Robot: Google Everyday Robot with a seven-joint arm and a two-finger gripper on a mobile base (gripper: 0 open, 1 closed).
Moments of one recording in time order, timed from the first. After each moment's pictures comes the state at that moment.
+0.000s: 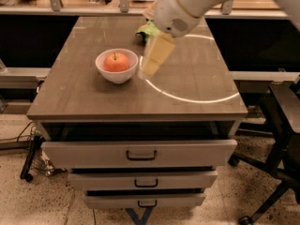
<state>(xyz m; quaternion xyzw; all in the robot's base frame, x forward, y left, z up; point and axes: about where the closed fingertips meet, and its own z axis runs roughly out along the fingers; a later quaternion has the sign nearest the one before) 0.573 0.000 0.976 -0.68 0.65 0.09 0.33</state>
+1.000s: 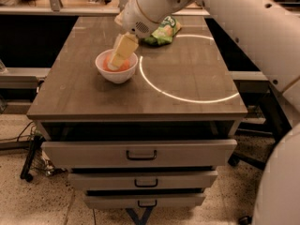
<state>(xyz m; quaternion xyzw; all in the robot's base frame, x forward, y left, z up) 0.648 0.081 0.939 -0.67 0.64 0.14 0.35</state>
